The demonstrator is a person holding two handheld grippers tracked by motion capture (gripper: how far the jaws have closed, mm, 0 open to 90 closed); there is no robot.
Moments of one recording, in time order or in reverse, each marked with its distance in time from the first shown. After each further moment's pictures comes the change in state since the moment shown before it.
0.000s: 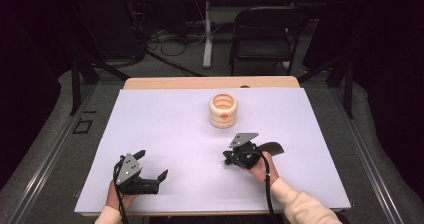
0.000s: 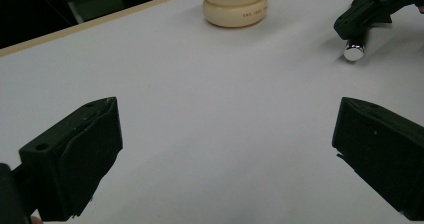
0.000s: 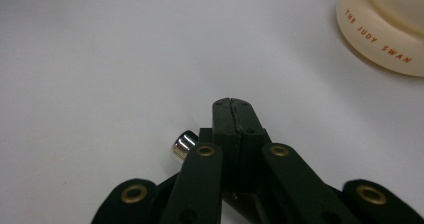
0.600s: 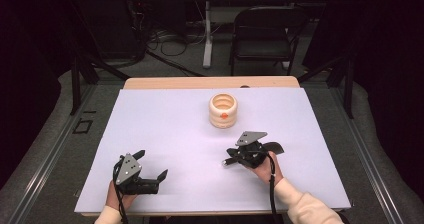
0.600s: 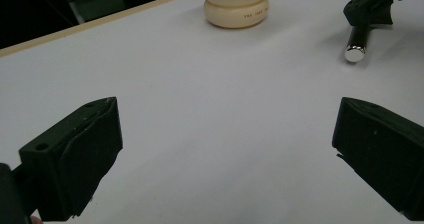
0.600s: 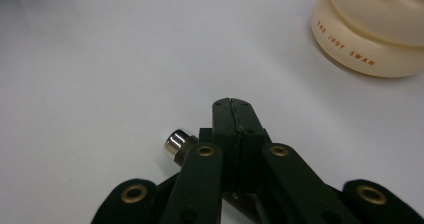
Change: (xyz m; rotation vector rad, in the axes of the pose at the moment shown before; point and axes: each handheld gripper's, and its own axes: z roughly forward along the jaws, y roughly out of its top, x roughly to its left) left arm 0.001 -0.001 0.000 -0.003 0.003 -0.003; right arm -0.006 -0.003 -0.014 -0.061 -0.014 0.030
